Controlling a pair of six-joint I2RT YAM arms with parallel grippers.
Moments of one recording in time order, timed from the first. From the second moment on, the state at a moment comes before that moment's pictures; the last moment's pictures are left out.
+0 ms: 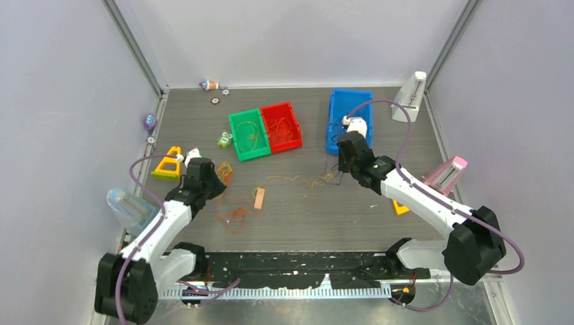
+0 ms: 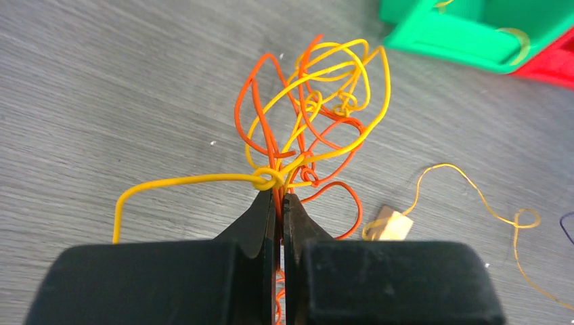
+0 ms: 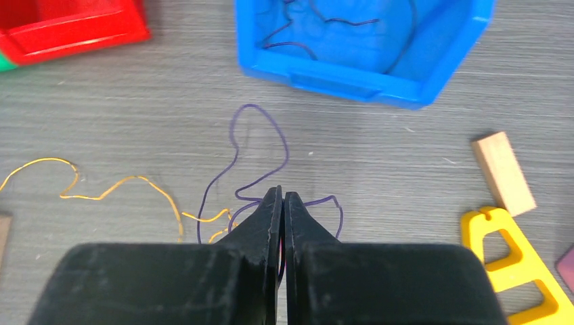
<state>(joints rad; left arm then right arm) -0.21 1.04 0.51 -0.30 -0.14 -0.69 0.62 1.26 0.89 -0.36 0.42 0.37</state>
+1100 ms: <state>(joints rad) -0.50 0.89 0.60 -0.26 0.11 -0.46 0.46 1.22 1.15 -0.46 0.05 0.35</state>
